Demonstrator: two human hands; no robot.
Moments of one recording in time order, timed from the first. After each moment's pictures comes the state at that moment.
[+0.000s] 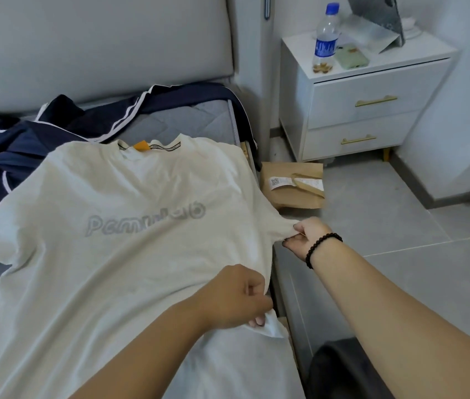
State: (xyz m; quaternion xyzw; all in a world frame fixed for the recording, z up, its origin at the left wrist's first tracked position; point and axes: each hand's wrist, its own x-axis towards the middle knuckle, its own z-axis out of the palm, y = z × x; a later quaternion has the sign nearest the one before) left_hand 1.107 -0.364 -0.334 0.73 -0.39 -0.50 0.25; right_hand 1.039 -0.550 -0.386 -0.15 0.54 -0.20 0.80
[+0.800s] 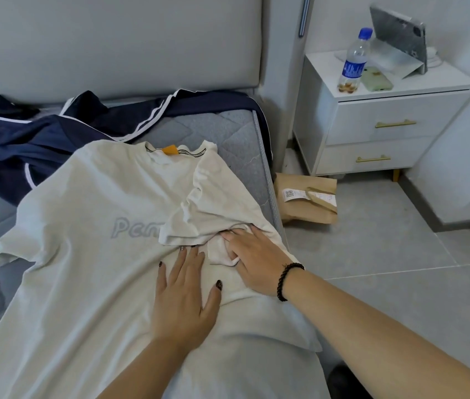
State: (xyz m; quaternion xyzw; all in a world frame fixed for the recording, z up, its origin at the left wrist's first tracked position) left_hand 1.177 -0.282 -0.395 0.89 -0.42 -0.02 0.18; right_hand 1.108 -0.465 -0.379 -0.97 0.06 -0.09 0.20
